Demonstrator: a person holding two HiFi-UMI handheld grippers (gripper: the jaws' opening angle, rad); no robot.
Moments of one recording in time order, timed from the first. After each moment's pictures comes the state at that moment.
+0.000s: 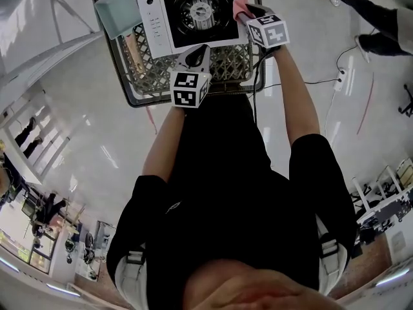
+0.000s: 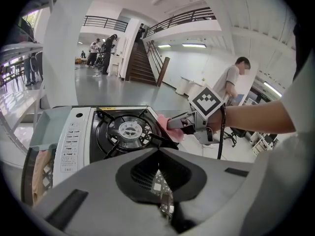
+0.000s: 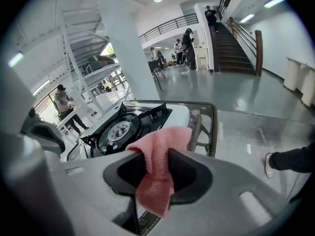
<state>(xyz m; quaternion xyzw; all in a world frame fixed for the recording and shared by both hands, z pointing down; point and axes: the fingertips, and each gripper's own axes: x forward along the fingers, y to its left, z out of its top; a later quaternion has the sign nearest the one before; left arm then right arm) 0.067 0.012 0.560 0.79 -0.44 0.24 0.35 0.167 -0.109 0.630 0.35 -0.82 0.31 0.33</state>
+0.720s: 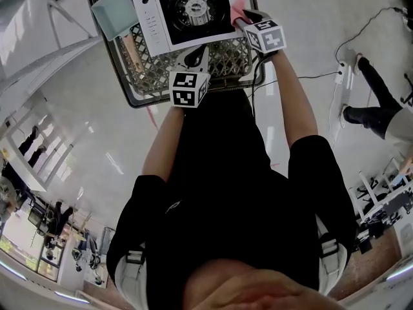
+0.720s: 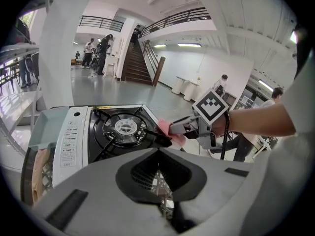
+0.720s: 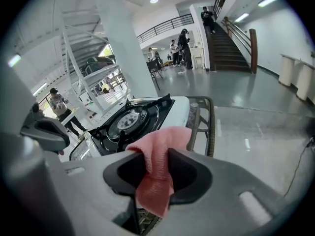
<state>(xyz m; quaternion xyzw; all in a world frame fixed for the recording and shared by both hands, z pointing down) 0.071 0.034 0.556 0.81 -0.42 0.24 0.34 0.174 -0.064 0.630 0.37 -0.81 0.33 0.33</state>
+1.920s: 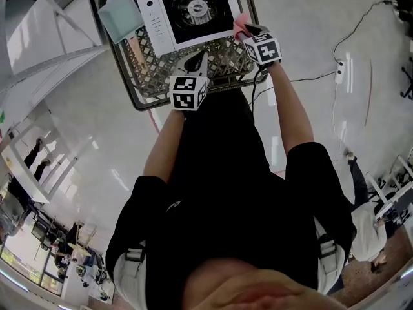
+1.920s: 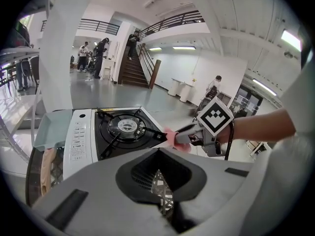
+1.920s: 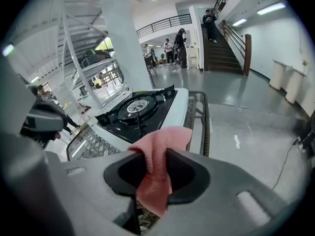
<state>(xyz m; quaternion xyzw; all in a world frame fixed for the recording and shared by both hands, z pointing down) 0.058 0.067 0.538 0.82 -0.41 0.24 0.32 0.180 -0.002 0.627 0.41 -0.78 0.31 0.35</state>
